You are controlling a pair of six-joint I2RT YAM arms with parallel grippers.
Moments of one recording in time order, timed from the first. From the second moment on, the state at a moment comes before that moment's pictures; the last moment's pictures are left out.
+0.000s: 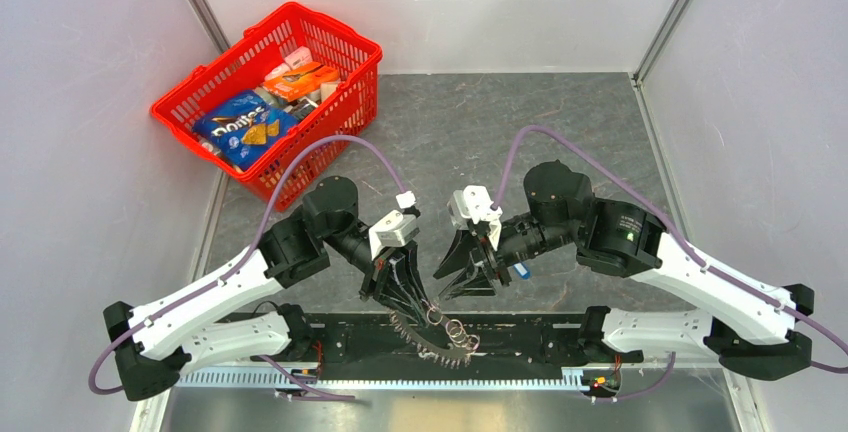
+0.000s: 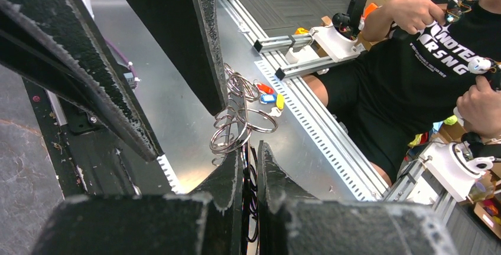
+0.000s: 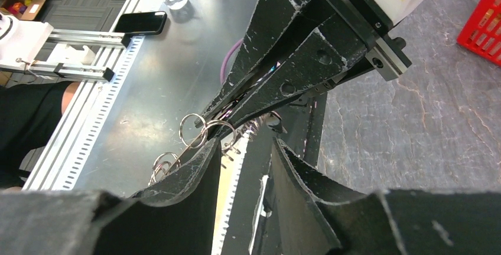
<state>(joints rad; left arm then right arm) -0.98 0.92 0.93 -0.13 1.24 -0.26 1.12 1.04 1.33 -0.60 -0.69 -0.07</state>
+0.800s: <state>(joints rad) -0.98 0.91 0.93 -0.16 1.24 -0.24 1.18 1.10 1.33 -0.58 -0.71 -0.06</state>
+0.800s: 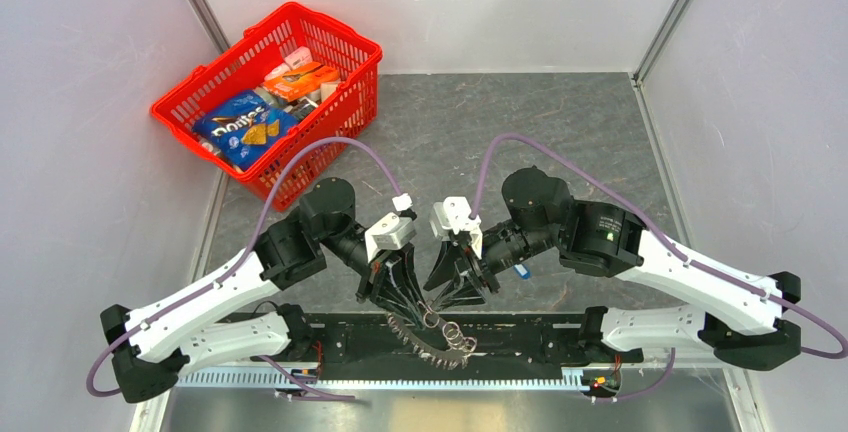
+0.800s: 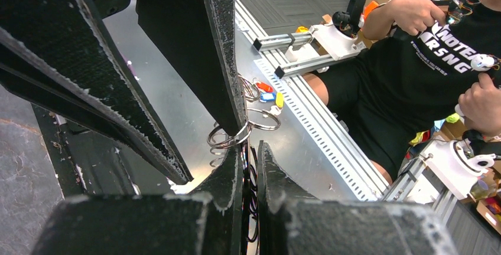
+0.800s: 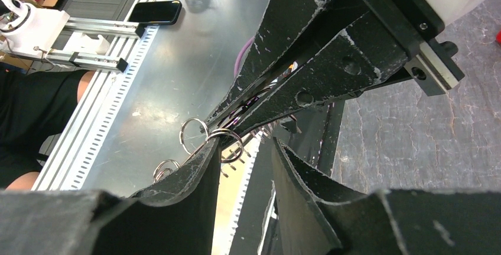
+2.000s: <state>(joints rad) -0.99 0.85 0.93 -0.20 1.16 -0.20 1.22 0.93 1.14 -0.34 -0.56 0.21</state>
